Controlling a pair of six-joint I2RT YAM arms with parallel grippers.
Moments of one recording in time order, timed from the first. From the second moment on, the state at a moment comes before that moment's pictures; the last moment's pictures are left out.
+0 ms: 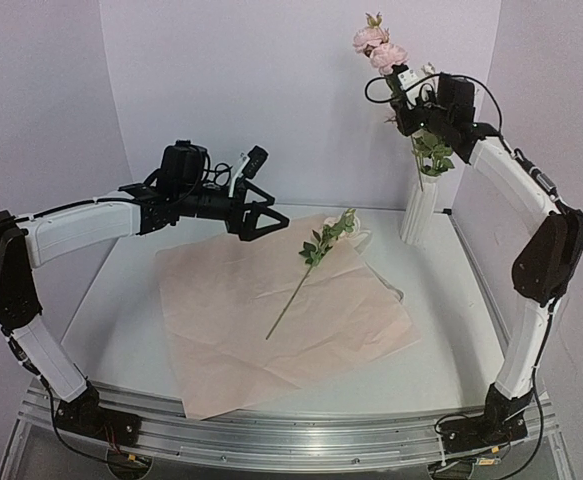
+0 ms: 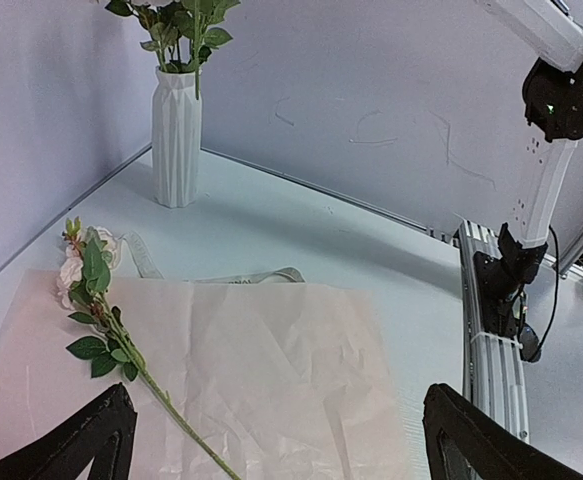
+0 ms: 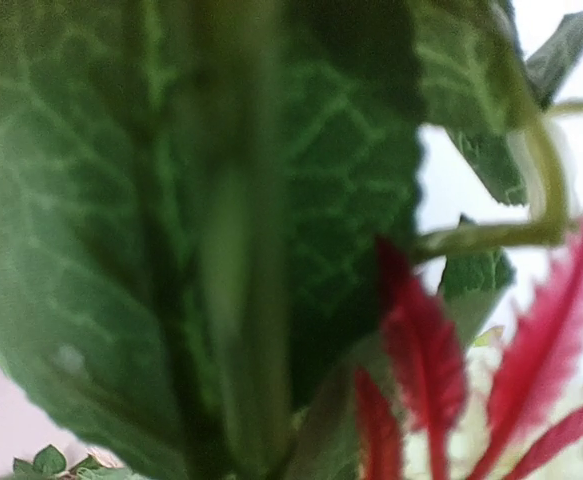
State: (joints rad) left arm -0.64 1.64 1.35 -0.05 0.70 0.04; right arm 0.28 1.95 2.12 -0.24 -0.10 -0.45
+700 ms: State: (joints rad) left arm -0.61 1.64 1.34 -0.08 0.70 0.06; right arm 0.26 1.88 2.05 -0.02 -0.27 -0.56
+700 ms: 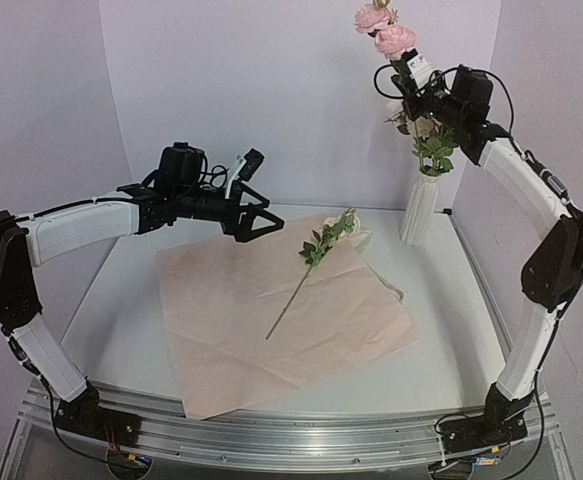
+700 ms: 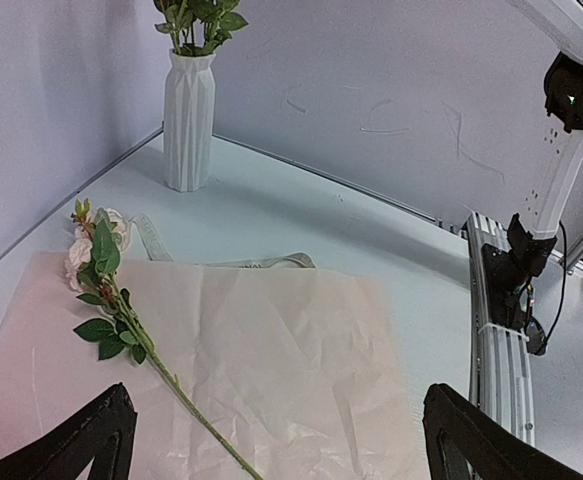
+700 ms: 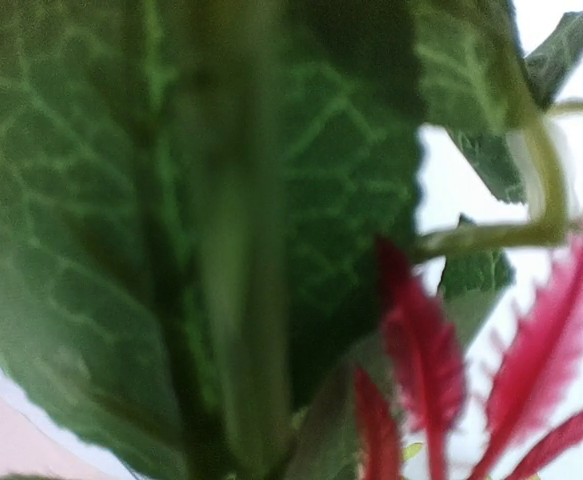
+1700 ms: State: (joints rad) left arm -0.58 1.65 1.34 -0.08 0.70 0.05; right arm 0.14 1.86 1.64 0.26 -0.26 -0.35
